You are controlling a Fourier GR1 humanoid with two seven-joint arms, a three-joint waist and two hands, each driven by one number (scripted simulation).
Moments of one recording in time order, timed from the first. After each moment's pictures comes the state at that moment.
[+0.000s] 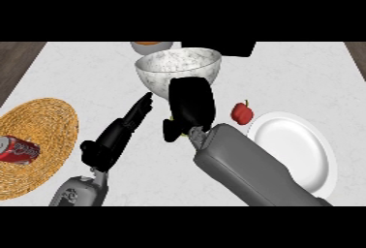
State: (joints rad) left arm -0.17 0.12 -0.24 -1.57 0.04 -0.12 0.09; right arm -0.84 -0.04 0.62 -1.30 0.86 0.14 0.86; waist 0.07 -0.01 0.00
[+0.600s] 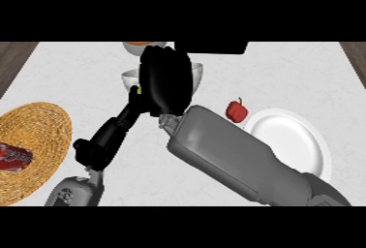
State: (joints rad) left arm -0.16 0.13 -0.21 -1.56 0.04 -0.12 0.08; right arm -1.08 -0.01 0.64 -1.19 0.84 -0.22 1.01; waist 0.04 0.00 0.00
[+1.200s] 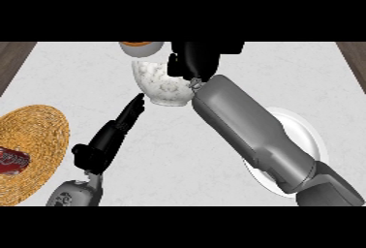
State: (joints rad) left arm -0.14 0.12 -0.21 -1.58 0.01 -0.12 0.07; right arm -1.16 -0.05 0.54 -0.80 0.97 -0.40 0.85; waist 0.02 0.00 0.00
